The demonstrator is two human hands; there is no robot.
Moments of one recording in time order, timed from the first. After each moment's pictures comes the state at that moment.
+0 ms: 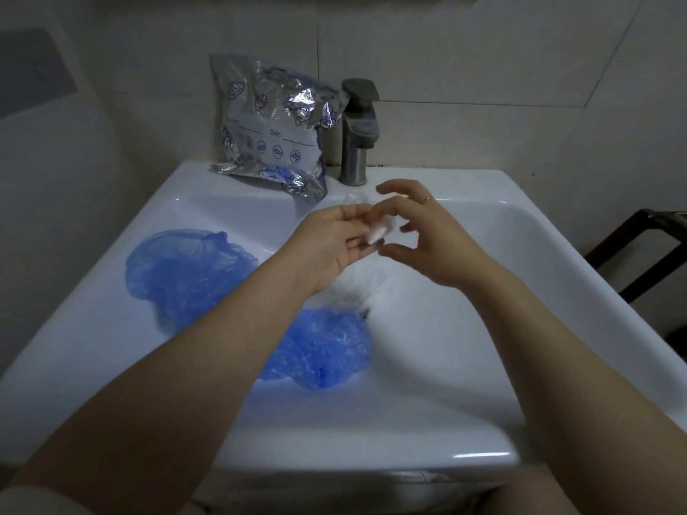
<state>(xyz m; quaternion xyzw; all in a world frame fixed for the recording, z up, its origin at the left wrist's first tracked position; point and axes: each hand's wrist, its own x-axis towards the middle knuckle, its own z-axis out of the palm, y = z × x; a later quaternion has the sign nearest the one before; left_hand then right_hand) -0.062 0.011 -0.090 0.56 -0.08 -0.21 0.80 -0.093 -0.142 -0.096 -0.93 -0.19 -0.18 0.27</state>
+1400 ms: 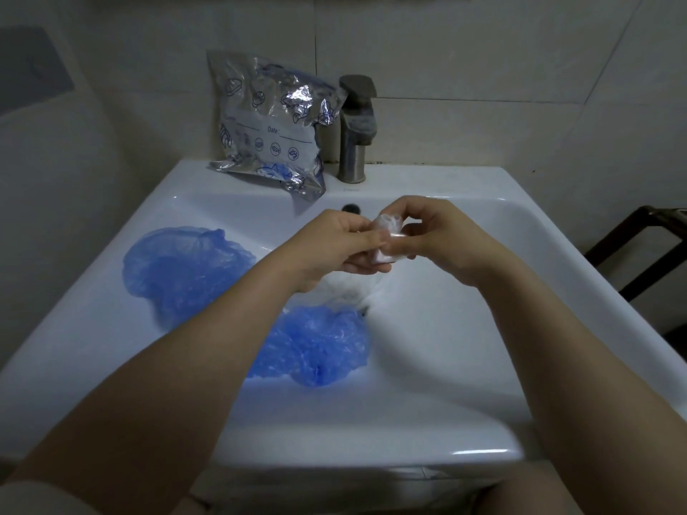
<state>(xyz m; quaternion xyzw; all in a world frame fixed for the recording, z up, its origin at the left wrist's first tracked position) -0.061 0.020 -0.094 0.71 -0.20 -0.24 0.63 -0.101 -0.144 -0.085 -0.84 -0.10 -0.03 0.53</state>
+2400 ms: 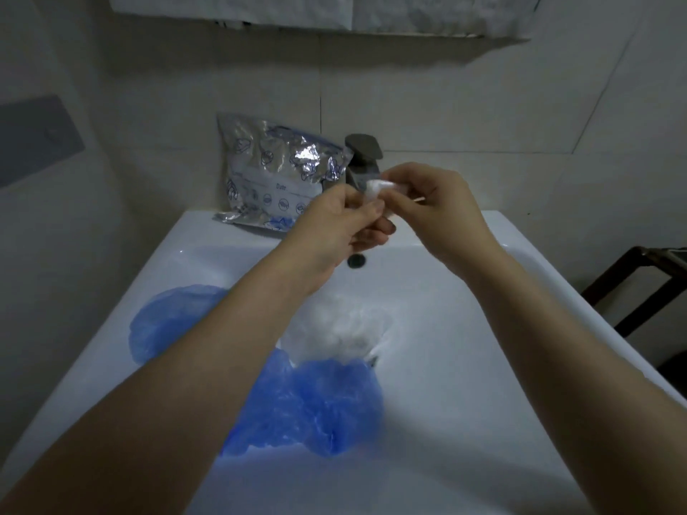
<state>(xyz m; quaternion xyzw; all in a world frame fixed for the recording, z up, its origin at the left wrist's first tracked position) -0.031 0.021 -0.033 0.64 -0.22 -0.13 0.72 -0.061 -0.115 -0.022 -0.86 -0.08 -0.28 0.42</state>
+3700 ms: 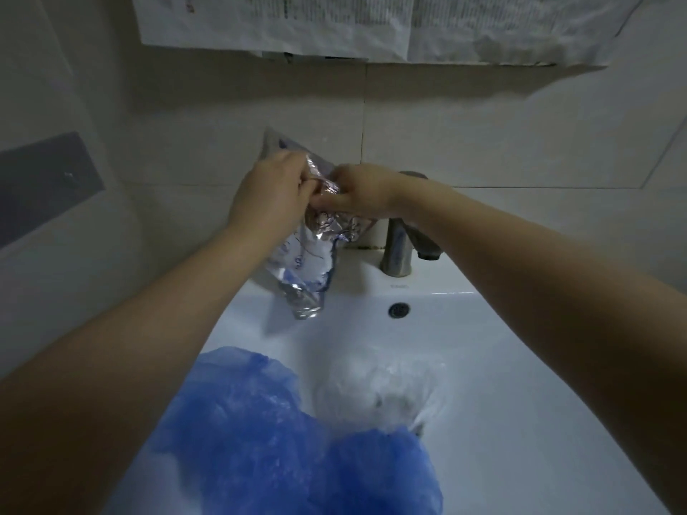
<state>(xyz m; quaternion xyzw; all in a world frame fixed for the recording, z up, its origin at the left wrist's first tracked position) 0.116 0.094 -0.004 0.87 -0.26 0.35 0.22 0.099 -0.051 0.027 -0.98 -0.13 -0.03 0.12</state>
